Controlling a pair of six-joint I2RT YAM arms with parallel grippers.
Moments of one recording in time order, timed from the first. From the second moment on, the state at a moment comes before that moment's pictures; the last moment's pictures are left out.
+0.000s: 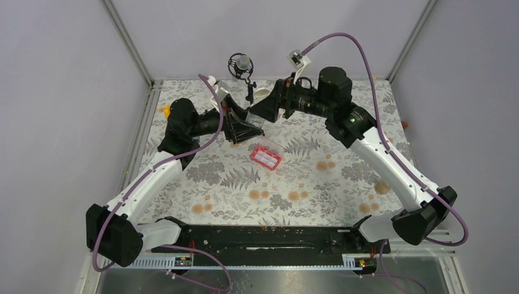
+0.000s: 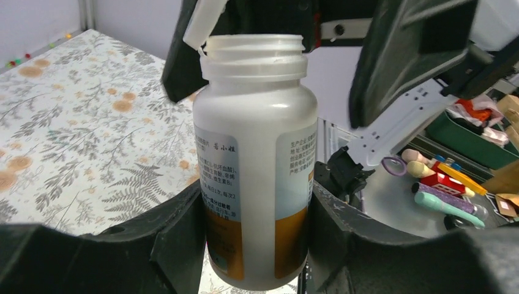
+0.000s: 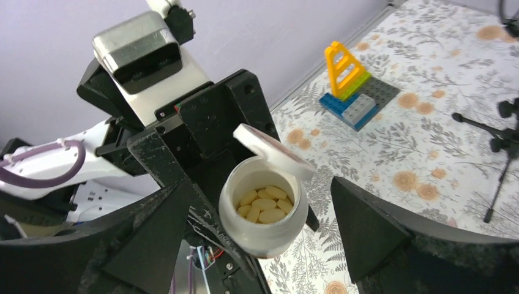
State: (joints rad) left arm -0.42 1.18 0.98 0.36 0.98 -0.49; right arm 0.63 1.40 1.53 -0.23 -0.56 0.49
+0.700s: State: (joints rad) left arm -0.42 1.25 0.97 -0.12 0.66 -0.16; right arm 0.55 1.31 1.42 -0.37 -0.26 0.58
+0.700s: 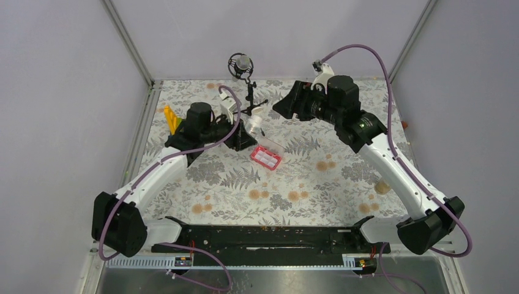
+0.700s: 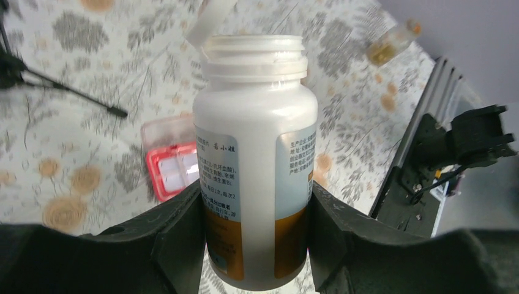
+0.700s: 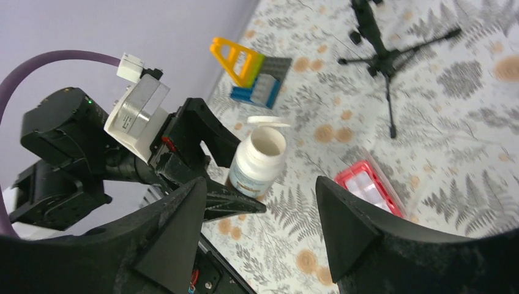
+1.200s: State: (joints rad) left arm -0.42 1.42 0.87 -0.25 0.56 -0.09; right arm 0.45 1.27 1.26 -0.42 -0.22 0.63
